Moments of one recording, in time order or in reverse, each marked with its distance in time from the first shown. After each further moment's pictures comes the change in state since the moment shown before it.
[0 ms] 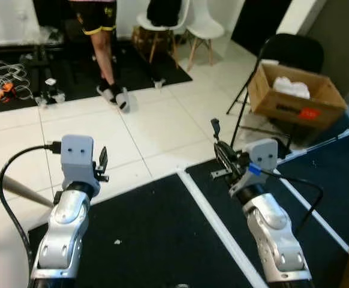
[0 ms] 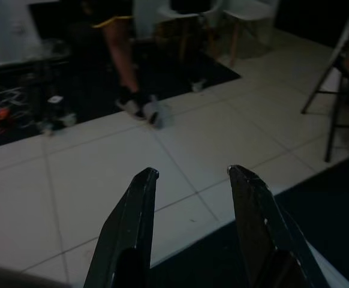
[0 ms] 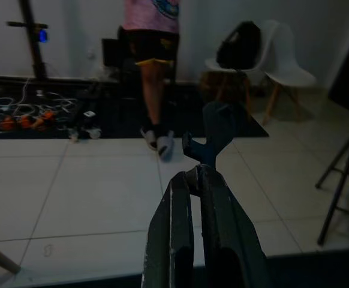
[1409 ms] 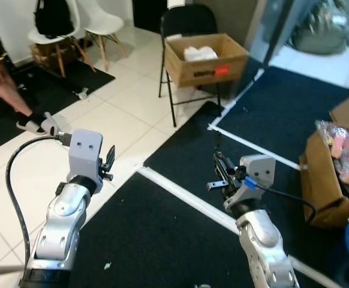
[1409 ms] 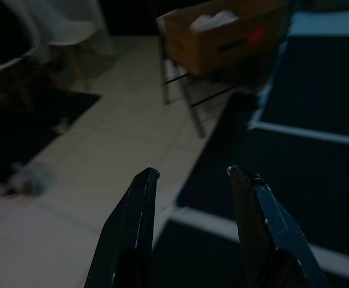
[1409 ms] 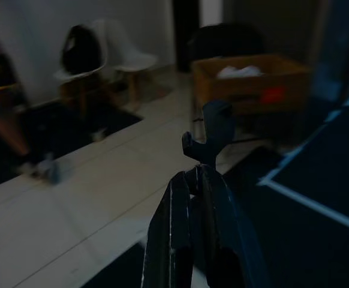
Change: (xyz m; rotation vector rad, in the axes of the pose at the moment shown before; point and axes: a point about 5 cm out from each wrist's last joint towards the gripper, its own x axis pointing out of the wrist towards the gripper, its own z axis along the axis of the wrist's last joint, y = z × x) left arm 0.008 -0.005 0.003 0.037 0.018 -0.130; right arm -0.018 0.011 -0.016 0.046 0.017 -0.102
